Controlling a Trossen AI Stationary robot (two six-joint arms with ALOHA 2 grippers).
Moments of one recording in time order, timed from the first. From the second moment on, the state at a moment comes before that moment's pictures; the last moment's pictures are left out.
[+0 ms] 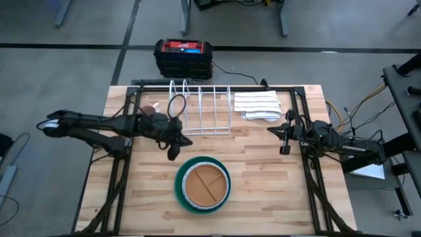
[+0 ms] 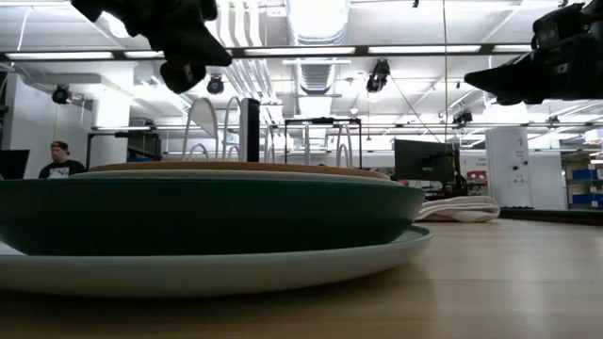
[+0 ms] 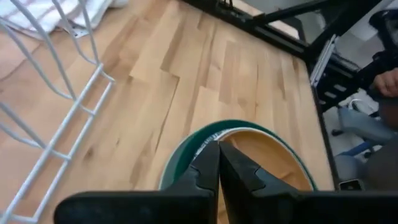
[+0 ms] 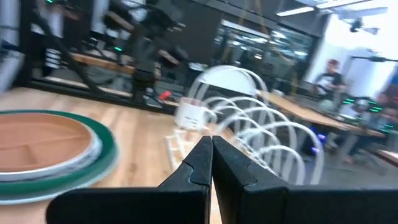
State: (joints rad) left arm 0.01 1.10 0.79 -0.25 0.09 -0.41; right arm -0.17 0.03 0.02 0.08 -0.01 -0.29
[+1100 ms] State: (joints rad) left arm -0.35 1.87 1.68 -1.14 -0.34 -0.52; right arm -0.17 0.09 0.02 -0.02 -0.01 0.00
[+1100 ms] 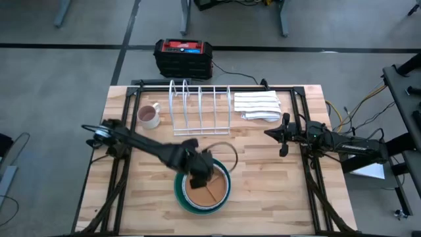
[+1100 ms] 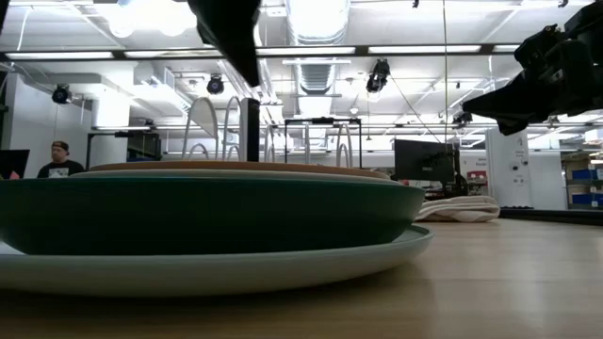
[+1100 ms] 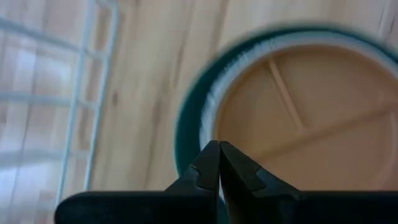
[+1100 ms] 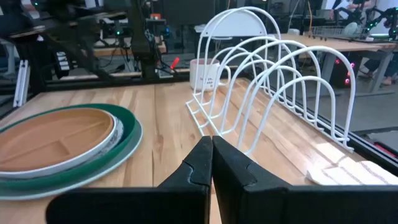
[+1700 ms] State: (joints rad) left arm -0.52 1.91 1.66 -1.23 -0.49 -1.00; right arm -0.17 0.12 0.02 -0.02 0.00 -0.03
